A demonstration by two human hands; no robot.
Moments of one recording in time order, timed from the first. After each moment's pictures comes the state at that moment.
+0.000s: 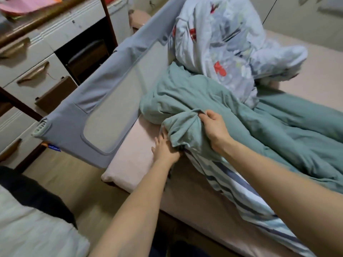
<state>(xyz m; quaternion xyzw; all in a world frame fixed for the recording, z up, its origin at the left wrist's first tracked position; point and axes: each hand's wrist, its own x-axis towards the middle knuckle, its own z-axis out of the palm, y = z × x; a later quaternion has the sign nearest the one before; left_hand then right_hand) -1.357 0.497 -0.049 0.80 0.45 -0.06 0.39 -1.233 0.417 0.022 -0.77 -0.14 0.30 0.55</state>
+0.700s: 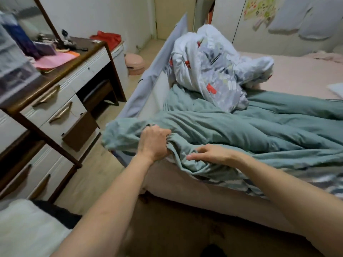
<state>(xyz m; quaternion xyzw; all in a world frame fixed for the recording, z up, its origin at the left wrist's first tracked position) -1.554 0.587 0.102 0.98 0.11 0.13 0.07 -1.442 0.401 0.093 -0.80 -0.34 0.43 0.23</state>
